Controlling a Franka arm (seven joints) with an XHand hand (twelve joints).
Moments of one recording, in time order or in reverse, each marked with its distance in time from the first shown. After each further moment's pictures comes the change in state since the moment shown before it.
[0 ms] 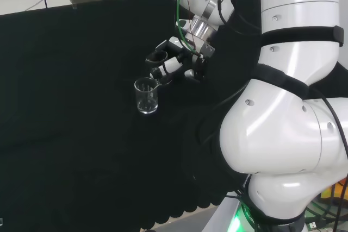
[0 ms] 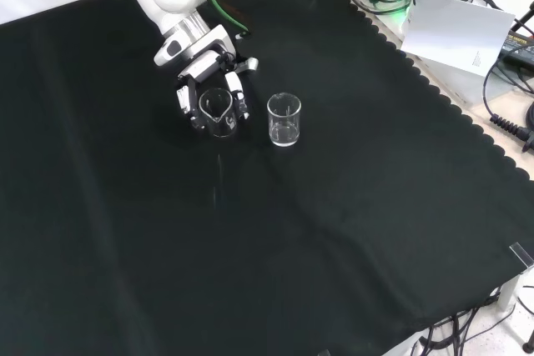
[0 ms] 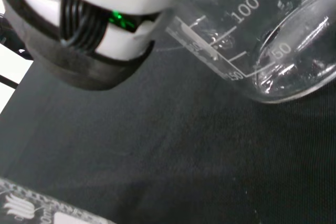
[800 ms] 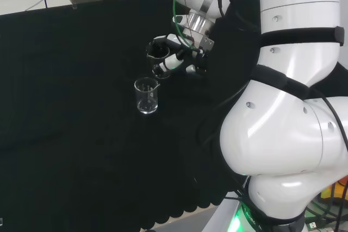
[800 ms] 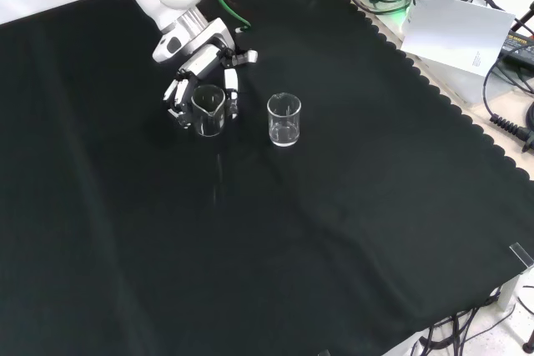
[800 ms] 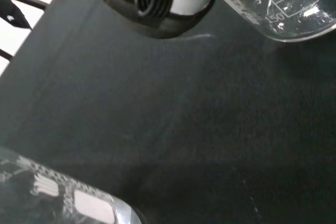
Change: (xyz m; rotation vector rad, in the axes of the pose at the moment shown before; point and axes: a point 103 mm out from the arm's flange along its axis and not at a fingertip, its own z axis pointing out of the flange) arm 0.012 -0.005 -0.011 0.077 -0.087 -0.003
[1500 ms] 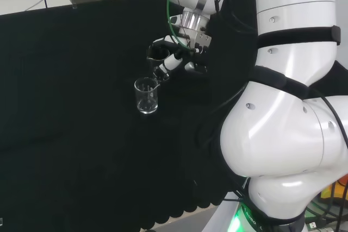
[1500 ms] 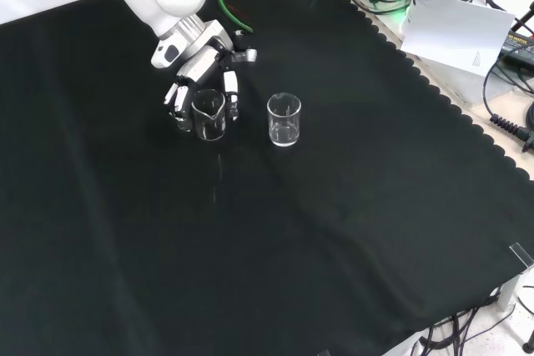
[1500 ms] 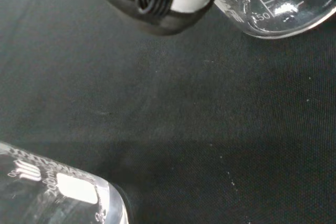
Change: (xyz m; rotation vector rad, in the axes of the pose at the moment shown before) arm -0.001 0.000 -0.001 0.094 -0.049 0.089
